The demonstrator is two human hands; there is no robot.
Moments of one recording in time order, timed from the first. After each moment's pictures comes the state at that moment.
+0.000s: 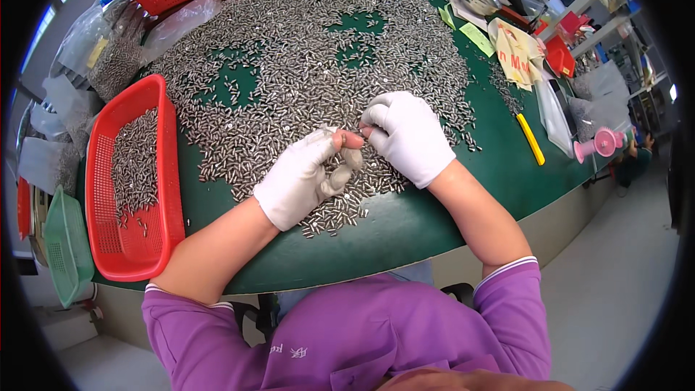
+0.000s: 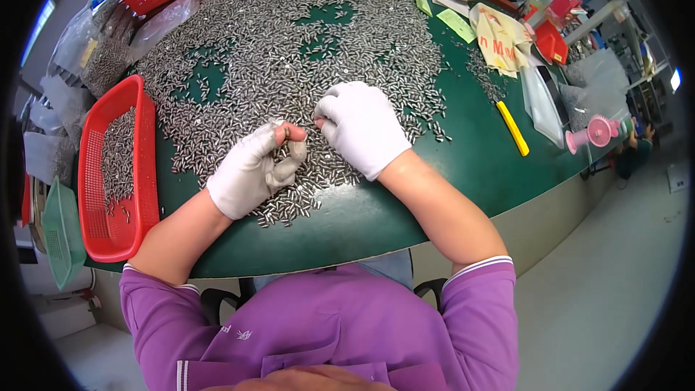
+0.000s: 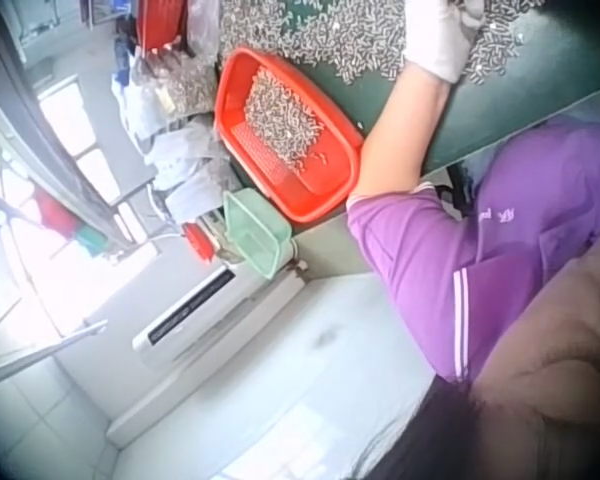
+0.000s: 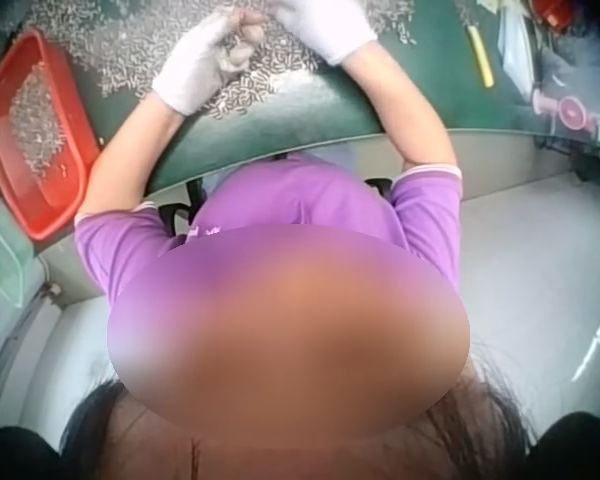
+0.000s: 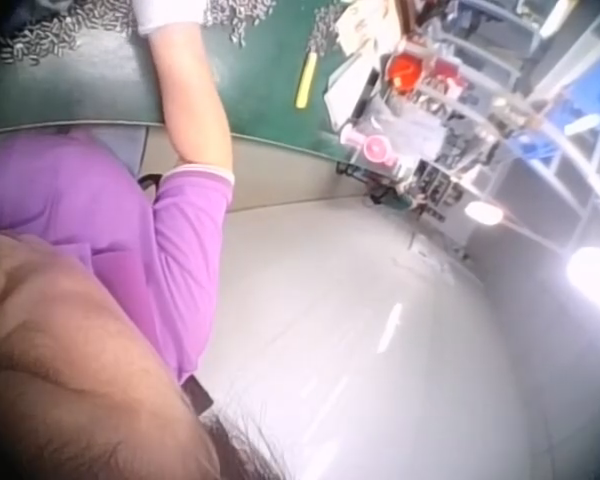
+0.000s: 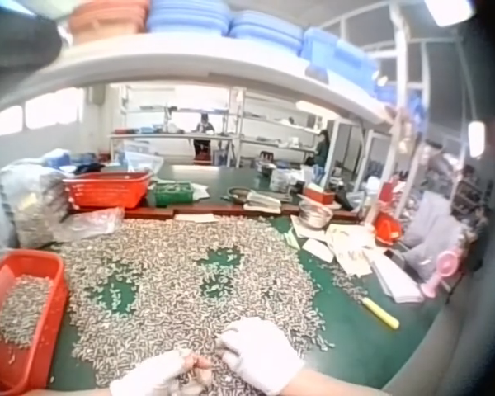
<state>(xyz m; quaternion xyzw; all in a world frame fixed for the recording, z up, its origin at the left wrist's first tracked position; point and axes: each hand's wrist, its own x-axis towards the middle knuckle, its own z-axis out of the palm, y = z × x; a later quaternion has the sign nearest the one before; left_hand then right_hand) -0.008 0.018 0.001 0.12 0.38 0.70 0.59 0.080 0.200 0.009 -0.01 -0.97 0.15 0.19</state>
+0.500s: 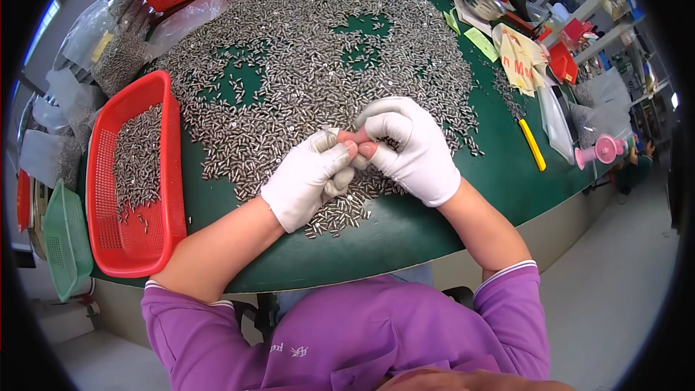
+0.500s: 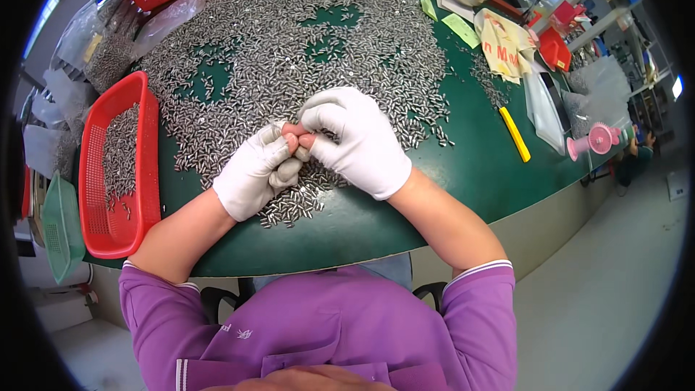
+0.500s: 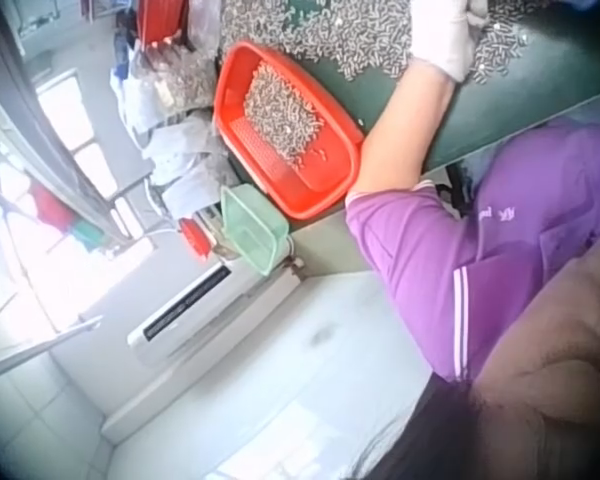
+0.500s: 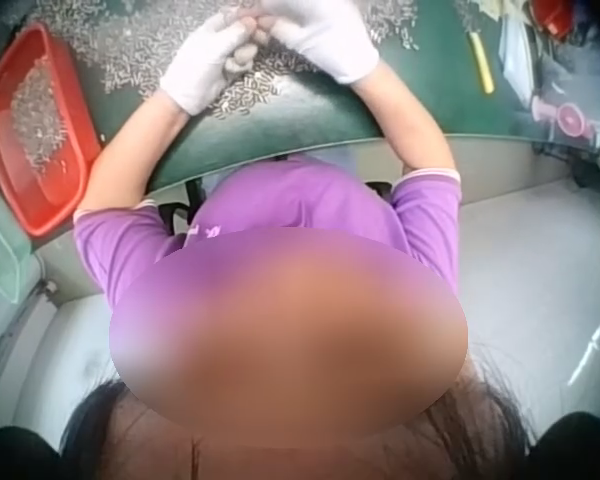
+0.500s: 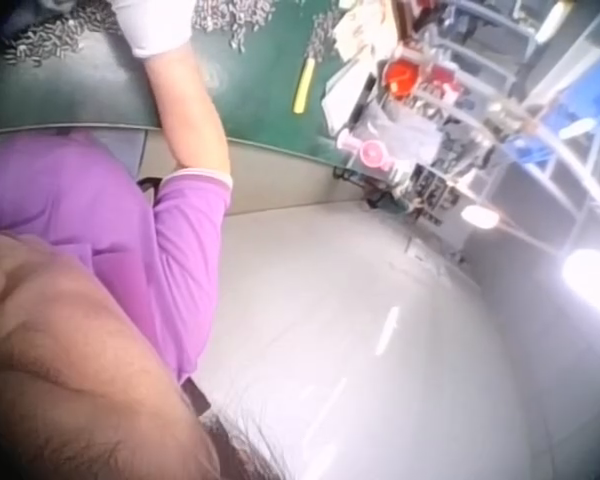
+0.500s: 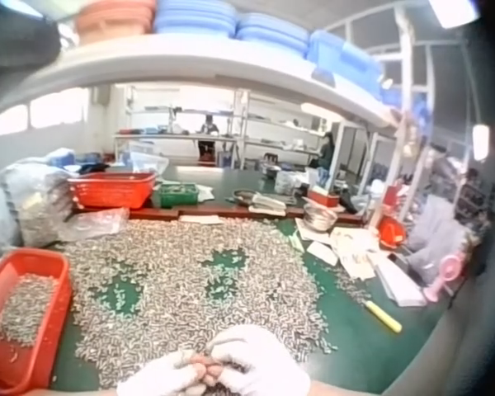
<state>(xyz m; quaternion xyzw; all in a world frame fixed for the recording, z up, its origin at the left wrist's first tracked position) -0.004 0.019 -0.001 0.13 0.38 0.70 0.59 0.088 0.184 0.024 0.09 -0.90 0.32 0.29</state>
